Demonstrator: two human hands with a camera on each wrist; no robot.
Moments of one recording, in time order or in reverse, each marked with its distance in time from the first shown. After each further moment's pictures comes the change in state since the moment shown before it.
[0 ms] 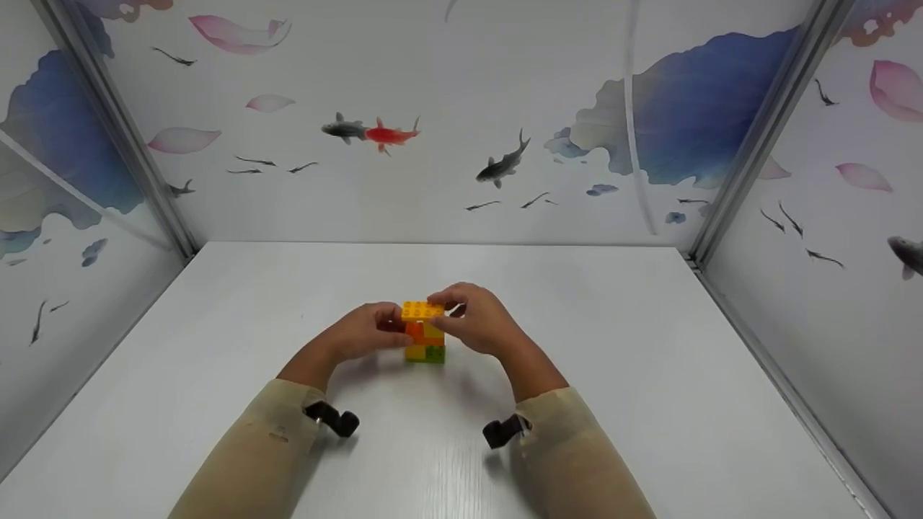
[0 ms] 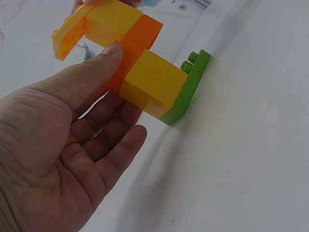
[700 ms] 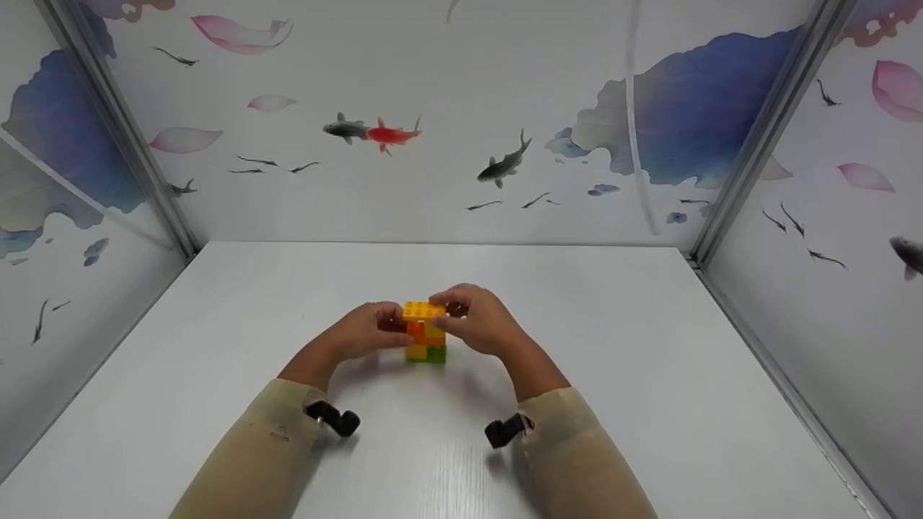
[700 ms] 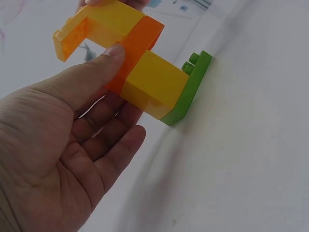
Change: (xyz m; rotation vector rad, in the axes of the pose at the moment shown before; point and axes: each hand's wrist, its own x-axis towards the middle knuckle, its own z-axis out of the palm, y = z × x) left_hand -0.001 0.002 -0.001 0.032 0.007 0.007; right_hand 0.001 0.005 0.001 0.019 -0.004 0.012
